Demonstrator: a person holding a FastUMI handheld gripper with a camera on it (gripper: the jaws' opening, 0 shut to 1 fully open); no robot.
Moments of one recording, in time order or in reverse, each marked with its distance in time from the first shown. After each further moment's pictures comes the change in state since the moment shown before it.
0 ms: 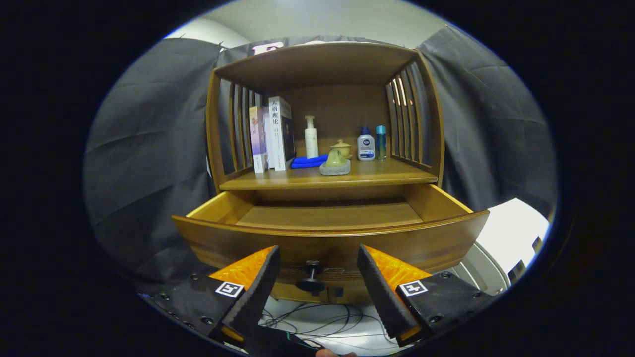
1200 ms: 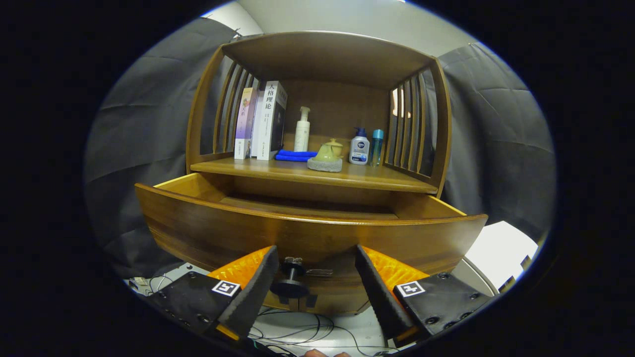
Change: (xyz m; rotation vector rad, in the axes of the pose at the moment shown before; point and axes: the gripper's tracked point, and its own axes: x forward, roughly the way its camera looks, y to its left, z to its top) arm 0.055 -0.017 -0.011 -0.135 -0.038 -0.106
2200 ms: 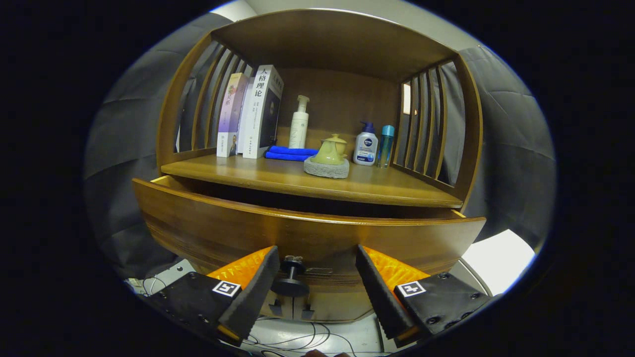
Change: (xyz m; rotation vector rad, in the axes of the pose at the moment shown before) arm 0.082 0.003 0.021 -0.012 0.041 -0.020
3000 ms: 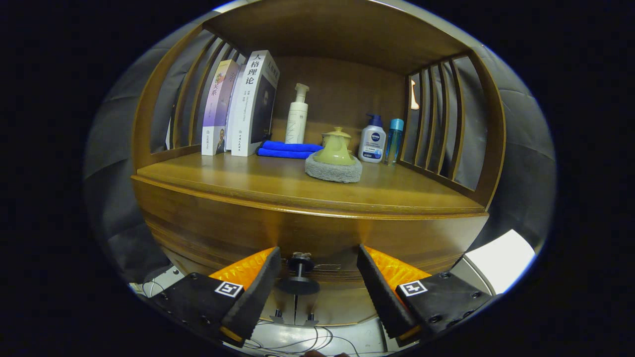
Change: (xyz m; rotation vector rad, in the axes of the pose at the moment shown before) arm 0.046 0.006 0.009 0.000 0.033 -0.022
